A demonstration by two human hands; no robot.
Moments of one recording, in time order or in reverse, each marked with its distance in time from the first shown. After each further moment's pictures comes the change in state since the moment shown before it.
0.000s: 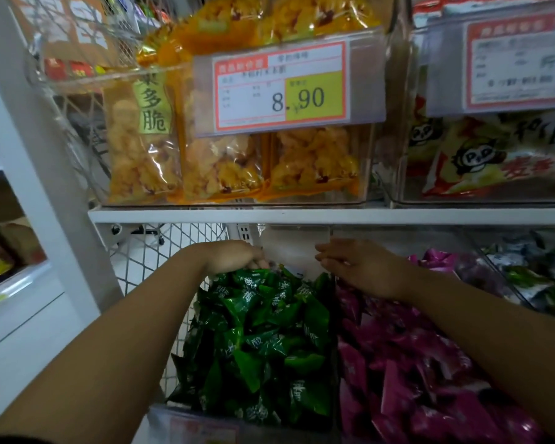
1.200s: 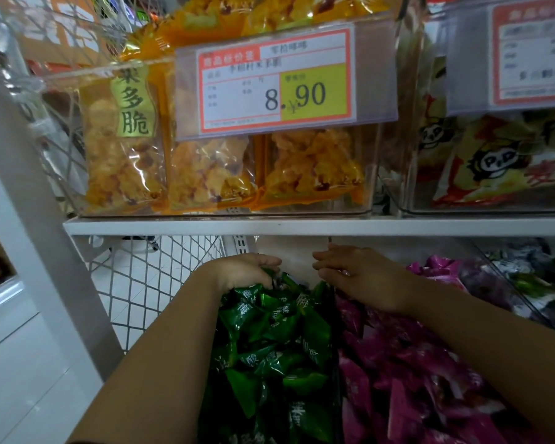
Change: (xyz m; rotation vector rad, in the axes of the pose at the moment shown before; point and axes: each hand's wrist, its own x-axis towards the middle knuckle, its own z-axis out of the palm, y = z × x) left_hand 0.040 -0.001 0.021 -0.078 -0.040 0.044; right_hand 0.004 0.004 0.003 0.059 0.024 -0.010
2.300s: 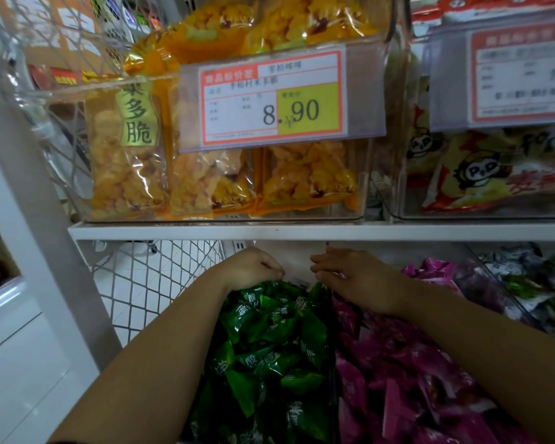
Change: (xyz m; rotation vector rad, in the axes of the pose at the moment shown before) left_hand -0.004 0.007 0.002 0.002 0.194 0.133; right_hand -0.002 -0.007 -0.003 -0.003 -0.013 0.012
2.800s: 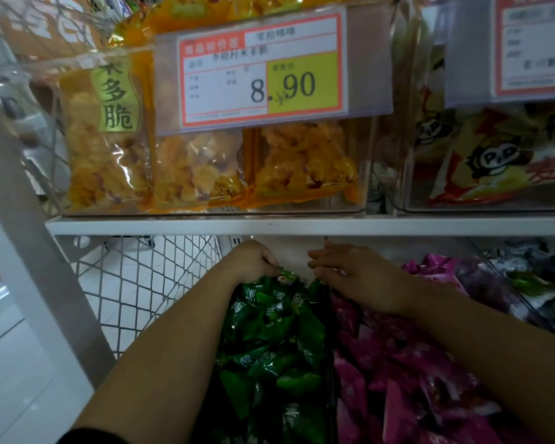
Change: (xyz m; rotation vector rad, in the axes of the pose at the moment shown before) left_hand 0.029 -0.009 0.010 0.153 0.110 0.029; right_hand 0.003 0.009 0.004 0.052 0.039 -0.017
